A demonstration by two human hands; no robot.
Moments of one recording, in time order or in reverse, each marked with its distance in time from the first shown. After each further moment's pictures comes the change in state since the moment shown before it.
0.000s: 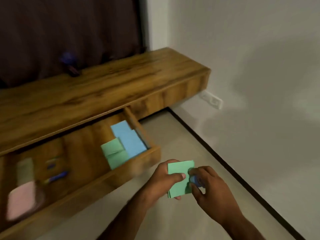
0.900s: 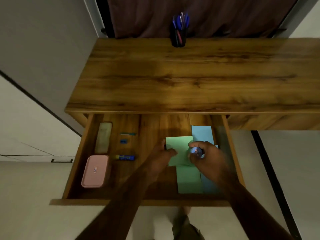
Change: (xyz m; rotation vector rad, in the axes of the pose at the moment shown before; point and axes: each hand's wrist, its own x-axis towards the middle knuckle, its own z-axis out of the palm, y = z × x) left_hand 0.045 -0.016 -0.306 -0.352 0.722 -0.121; right_hand 0.287 -0.184 0.204 0.073 -0.434 -0.200
